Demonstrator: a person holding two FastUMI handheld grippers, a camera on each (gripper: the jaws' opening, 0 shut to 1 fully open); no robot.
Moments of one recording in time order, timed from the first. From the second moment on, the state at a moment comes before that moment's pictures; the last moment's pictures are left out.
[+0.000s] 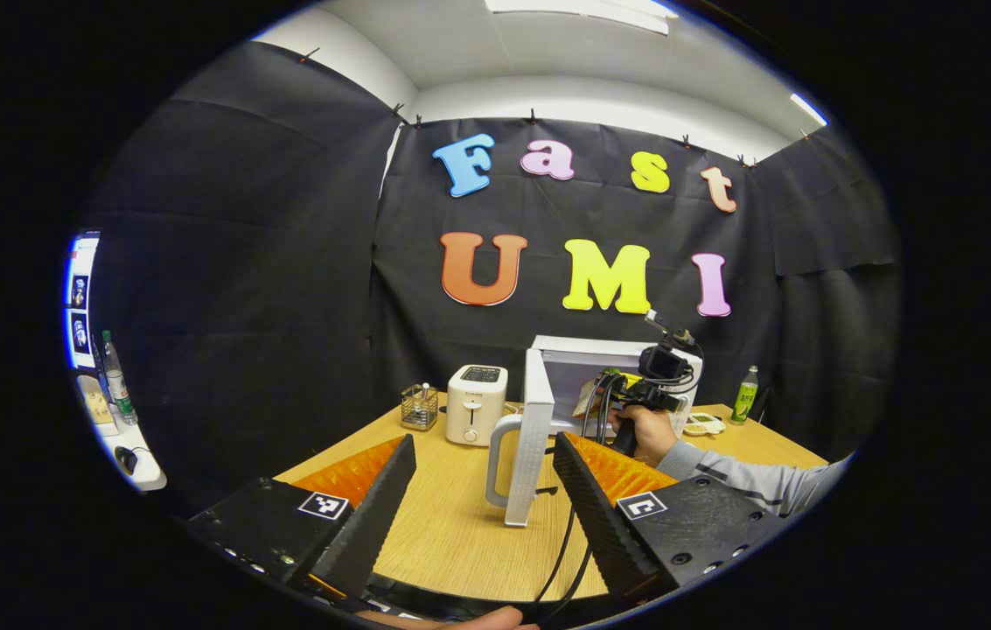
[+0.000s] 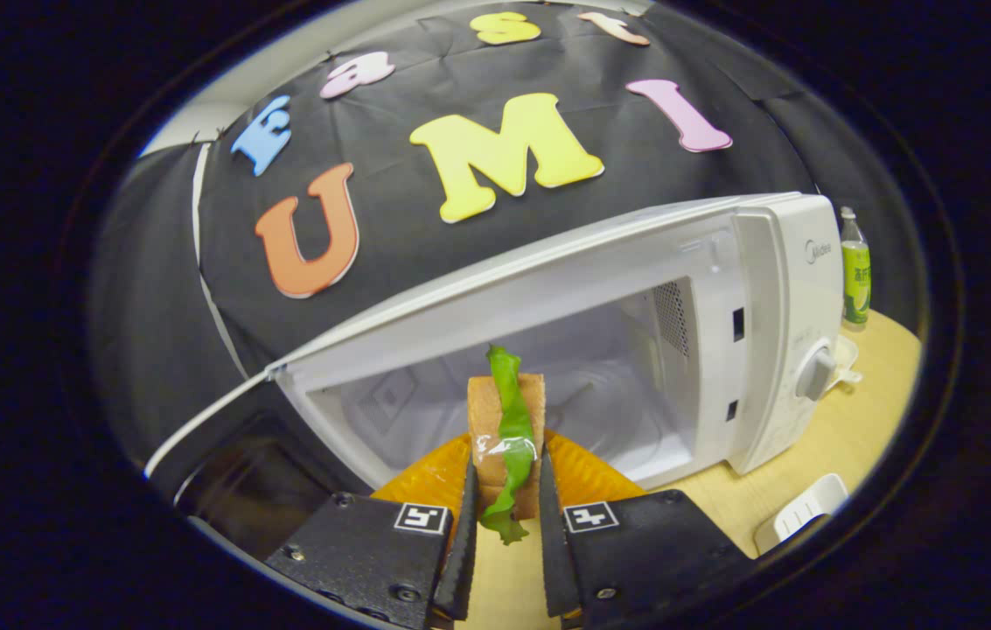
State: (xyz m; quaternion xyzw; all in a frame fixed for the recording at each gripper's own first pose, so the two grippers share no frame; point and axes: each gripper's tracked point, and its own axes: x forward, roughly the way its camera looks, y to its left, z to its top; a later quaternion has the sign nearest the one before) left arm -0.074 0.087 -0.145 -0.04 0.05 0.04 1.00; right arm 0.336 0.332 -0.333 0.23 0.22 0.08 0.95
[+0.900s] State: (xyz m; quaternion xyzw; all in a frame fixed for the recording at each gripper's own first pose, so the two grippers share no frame) left arm -0.080 0.104 -0.120 -0.04 0.01 0.07 1.00; right arm 0.395 0.311 -0.401 0.23 0.21 -0.05 0.95
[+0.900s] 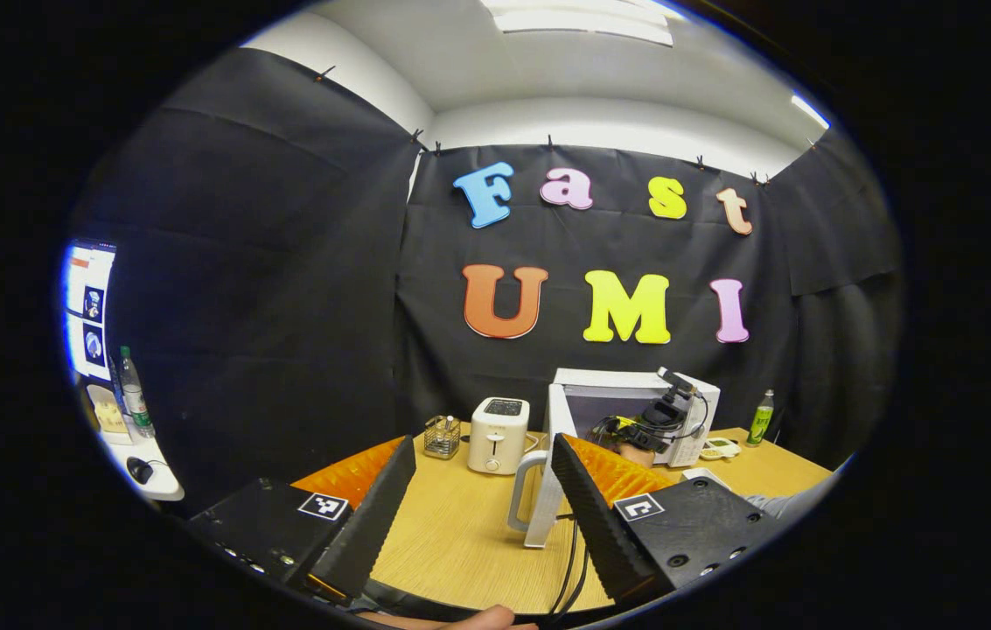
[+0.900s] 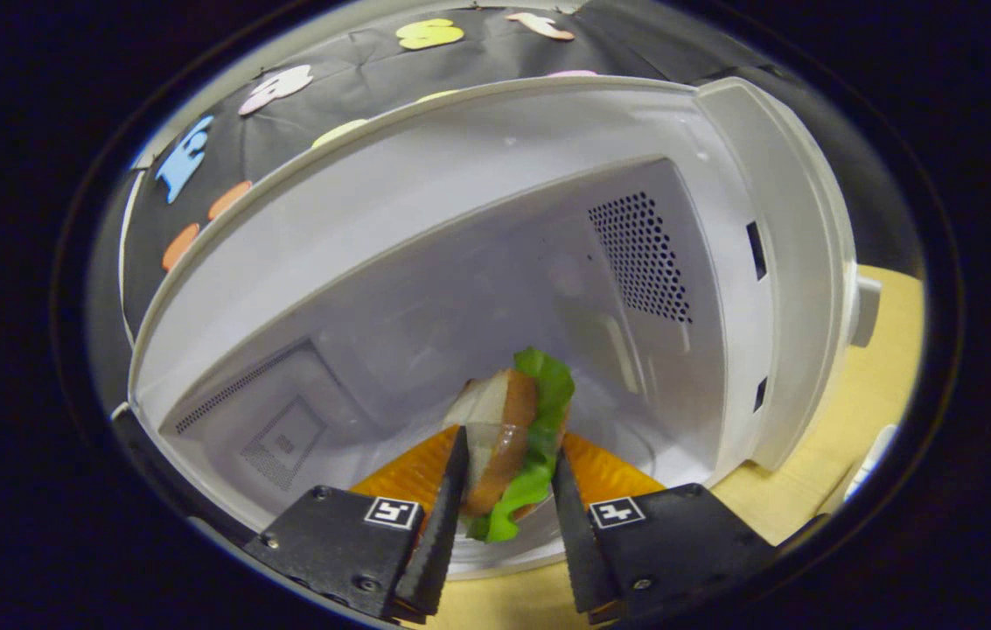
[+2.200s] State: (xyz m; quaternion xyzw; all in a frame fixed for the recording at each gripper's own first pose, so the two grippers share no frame) left arm -0.138 0.100 -0.139 -0.02 0.07 0.10 0.99; right arm 0.236 0.234 -0.302 0.10 0.22 0.09 0.97
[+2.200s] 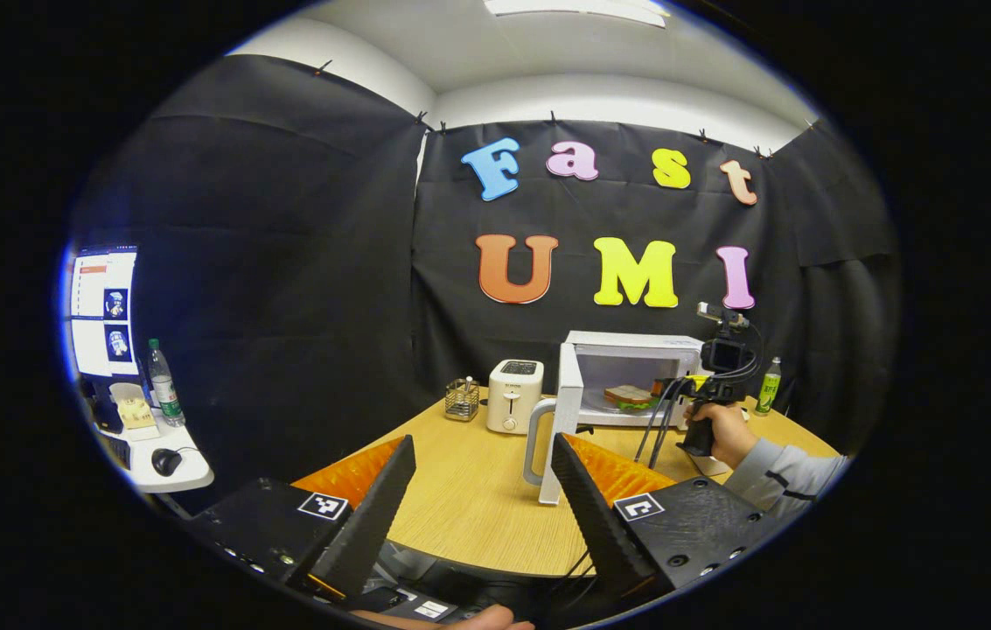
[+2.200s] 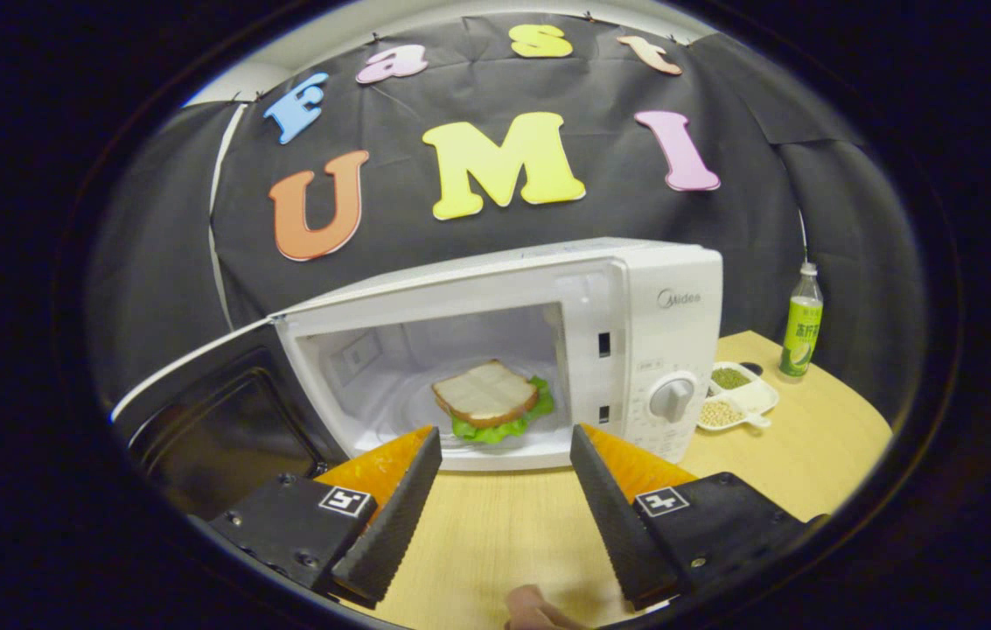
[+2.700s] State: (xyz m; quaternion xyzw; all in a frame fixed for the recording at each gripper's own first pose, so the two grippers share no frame) left arm -0.075 0.114 -0.140 0.00 0.05 0.08 1.00; right arm 0.155 0.144 -0.184 0.06 0.14 0.11 0.98
